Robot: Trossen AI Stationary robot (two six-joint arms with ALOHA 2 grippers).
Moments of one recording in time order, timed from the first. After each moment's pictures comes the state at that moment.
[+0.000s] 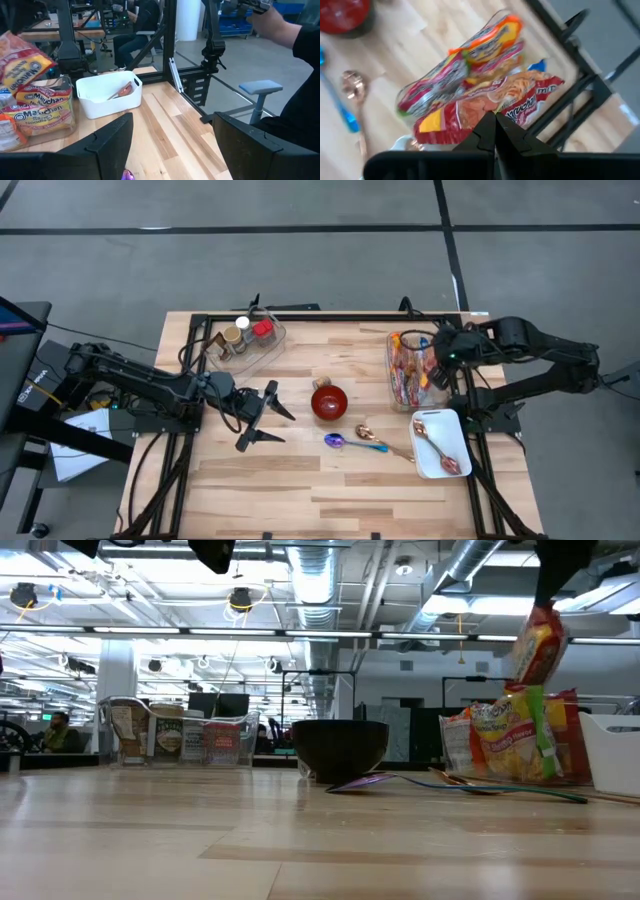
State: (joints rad) left arm -0.20 1.06 0.60 0.32 0.18 0.02; right arm -0.07 1.03 1.34 -1.57 0.38 0.52
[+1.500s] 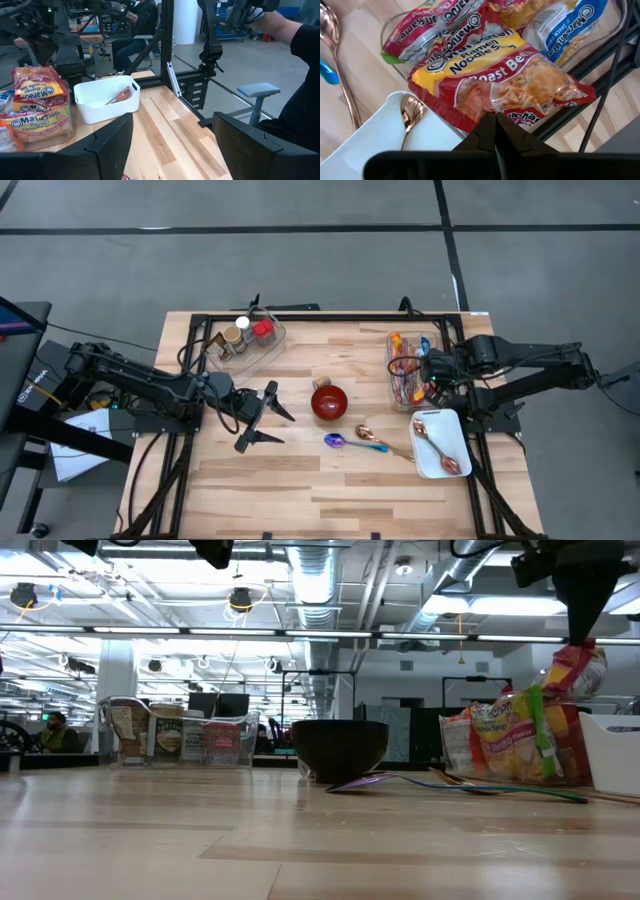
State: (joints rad) left arm -0.21 1.06 0.60 0.34 0.18 0.02; right arm 0.00 1.06 1.11 -1.57 0.26 0.62
